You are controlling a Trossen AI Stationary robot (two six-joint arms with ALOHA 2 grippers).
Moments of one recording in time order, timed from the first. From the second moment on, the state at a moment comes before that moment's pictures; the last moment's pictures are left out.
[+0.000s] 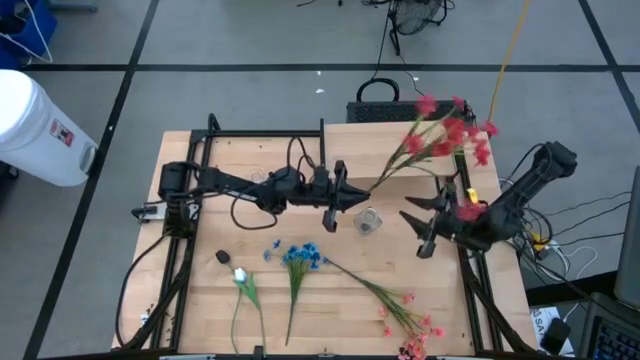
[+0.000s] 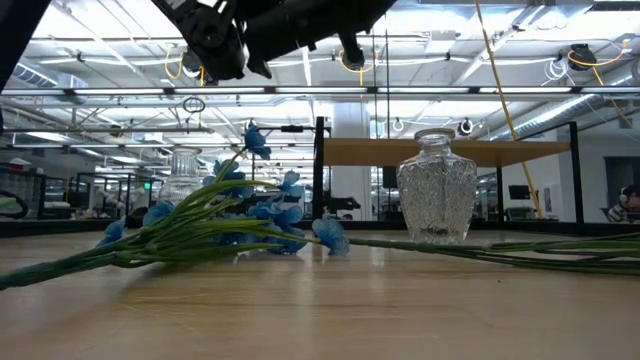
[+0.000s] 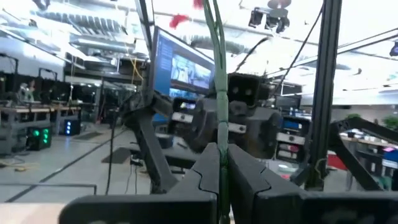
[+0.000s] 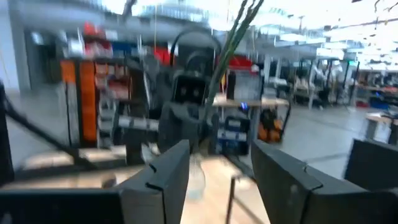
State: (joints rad) left arm 0.07 1.91 1.13 1.17 0.26 -0.19; right arm 0.71 0.82 0.46 0.76 1.10 -0.37
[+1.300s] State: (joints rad) left arm 0.05 1.91 1.13 1.09 0.26 -0.16; right arm 0.22 1.04 0.47 0.89 0.39 0.04
